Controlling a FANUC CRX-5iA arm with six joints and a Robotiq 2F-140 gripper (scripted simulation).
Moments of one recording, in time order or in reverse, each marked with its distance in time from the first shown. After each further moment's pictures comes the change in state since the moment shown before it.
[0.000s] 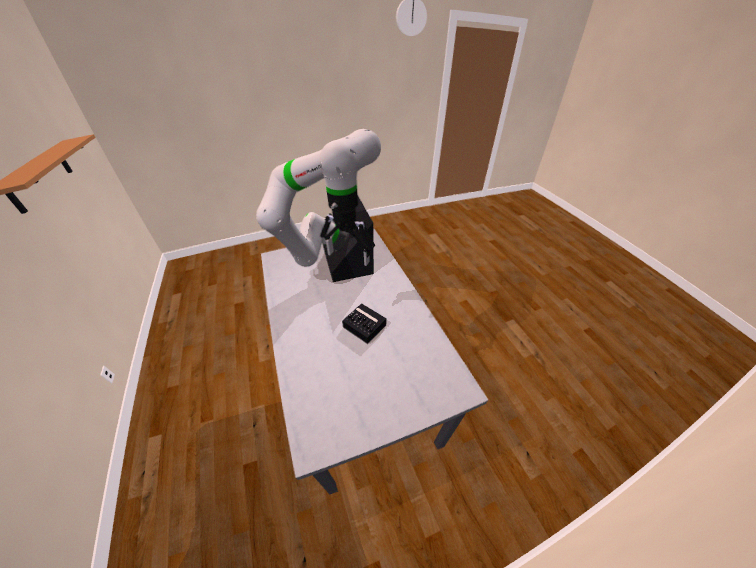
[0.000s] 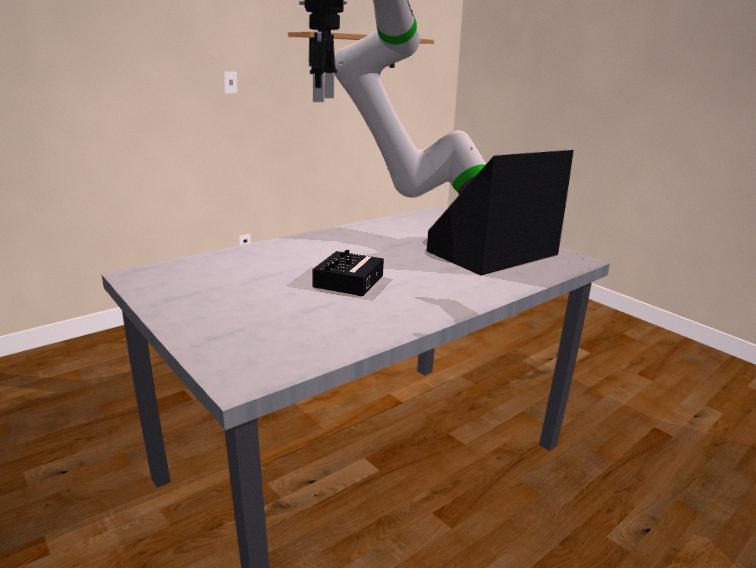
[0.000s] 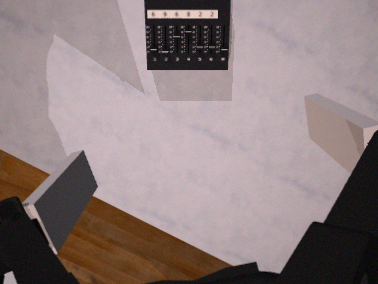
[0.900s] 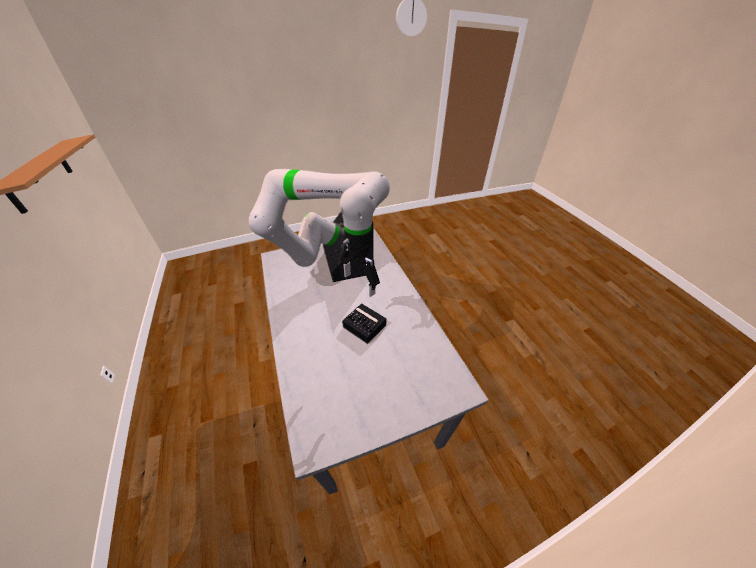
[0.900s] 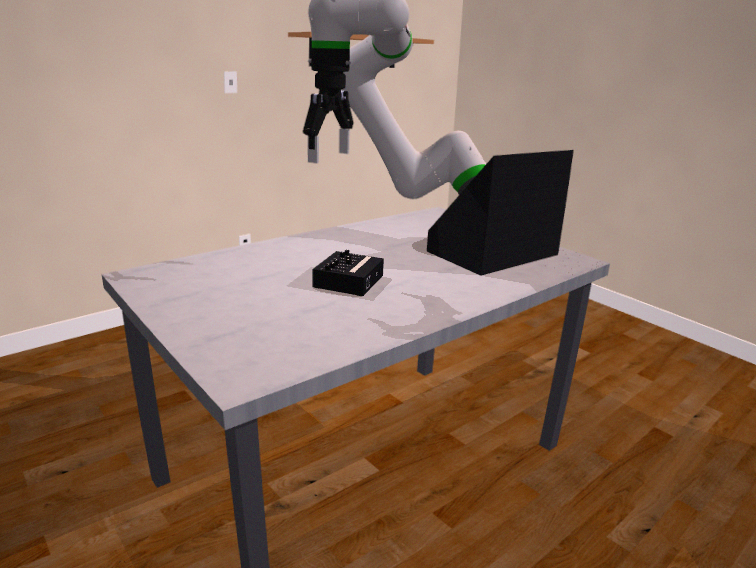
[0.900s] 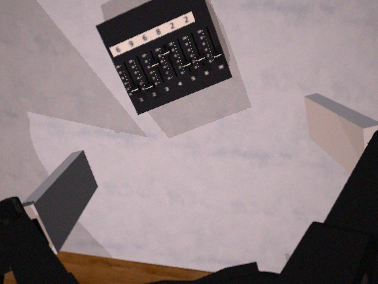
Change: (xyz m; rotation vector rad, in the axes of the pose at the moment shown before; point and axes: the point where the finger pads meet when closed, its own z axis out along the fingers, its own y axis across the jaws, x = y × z) arm 0.018 0.027 0.143 0.027 -0.019 0.387
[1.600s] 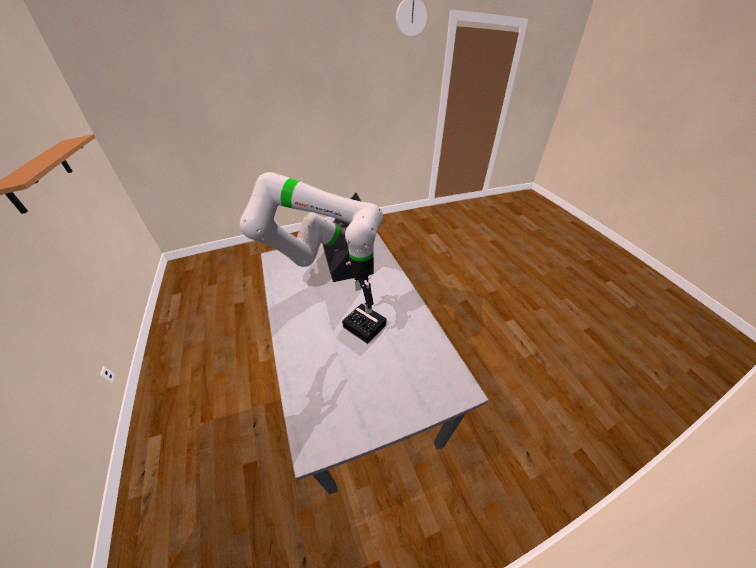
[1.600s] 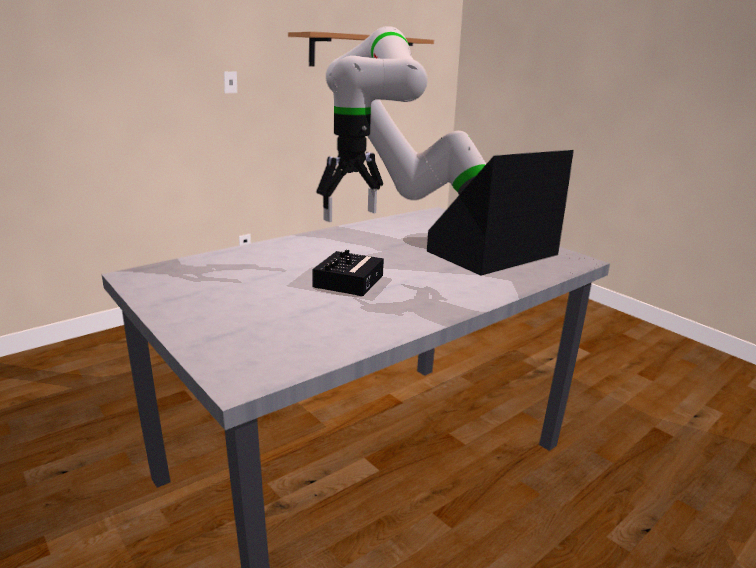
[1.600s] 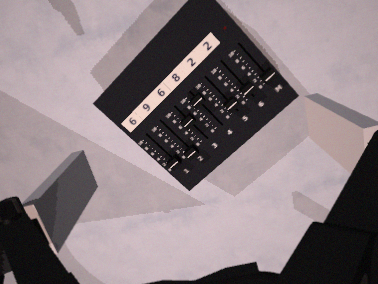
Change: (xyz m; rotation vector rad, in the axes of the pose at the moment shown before) arm 0.047 -0.033 0.157 -0.012 0.016 0.391
